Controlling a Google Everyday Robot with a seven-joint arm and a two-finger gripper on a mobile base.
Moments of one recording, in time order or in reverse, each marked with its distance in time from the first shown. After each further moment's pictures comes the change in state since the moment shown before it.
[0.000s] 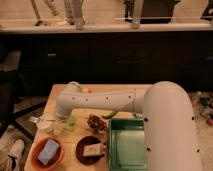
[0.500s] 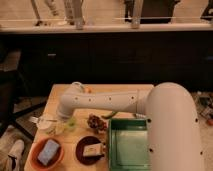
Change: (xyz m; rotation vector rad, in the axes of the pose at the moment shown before) arm 0.010 -0.002 -0.002 0.008 -0.010 0.027
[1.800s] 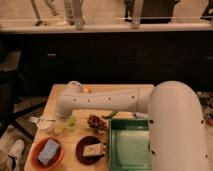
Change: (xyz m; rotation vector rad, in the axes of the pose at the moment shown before) arm -0.005 -0.003 -0.013 0.046 0.015 -0.010
